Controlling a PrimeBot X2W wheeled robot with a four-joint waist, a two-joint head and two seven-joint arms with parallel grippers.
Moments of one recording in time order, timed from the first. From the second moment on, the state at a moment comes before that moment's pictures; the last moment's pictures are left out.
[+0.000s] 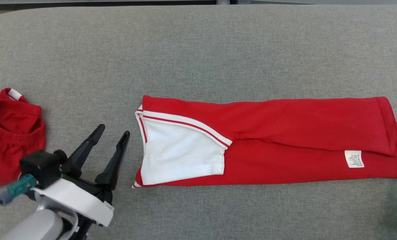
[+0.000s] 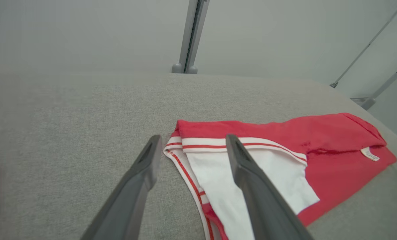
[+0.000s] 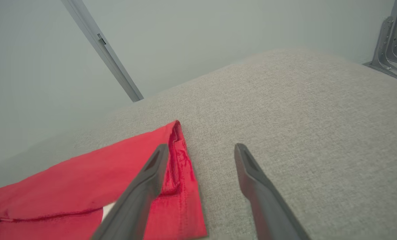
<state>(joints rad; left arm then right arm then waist) -0.41 0.79 -0.87 -0.15 -1.09 0.16 -0.26 0.10 -0.47 -0.07 0.10 0.82 0.13 -0.23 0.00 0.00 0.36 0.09</state>
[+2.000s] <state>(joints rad) 0.01 0.05 -0.20 0.02 -0.11 -0.05 -0.26 -0.11 -0.40 -0.24 -0.11 0.31 0.13 0.15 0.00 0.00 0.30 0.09</state>
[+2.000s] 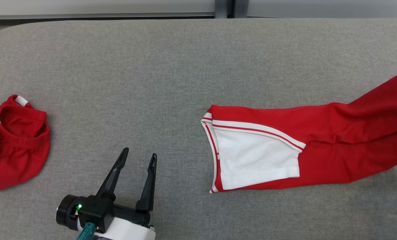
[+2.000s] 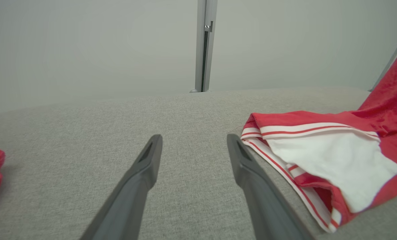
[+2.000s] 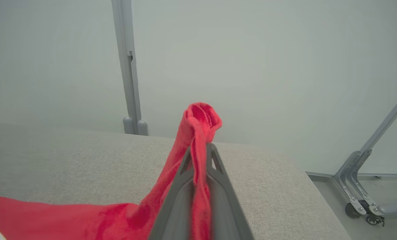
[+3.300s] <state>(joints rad) 0.00 0.05 -0.25 -0.03 -0.12 0.04 -0.26 -0.11 -0.12 0.22 -0.13 0.34 0.13 0.12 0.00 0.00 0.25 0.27</state>
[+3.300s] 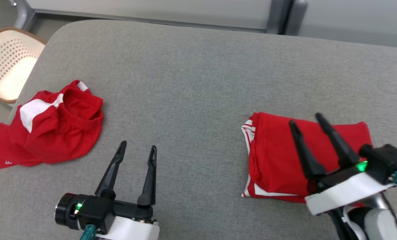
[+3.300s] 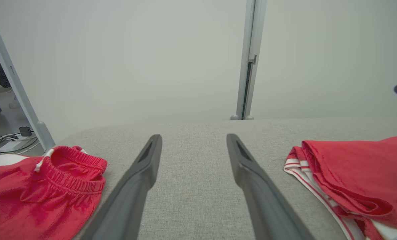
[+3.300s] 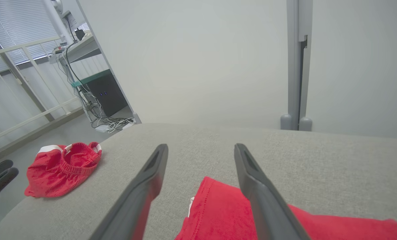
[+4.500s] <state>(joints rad) 0.24 0.05 -0.09 -0.07 -0.09 0.06 -0.26 0.09 -0.10 0.13 0.11 0.12 0.13 -0.26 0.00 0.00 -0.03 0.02</state>
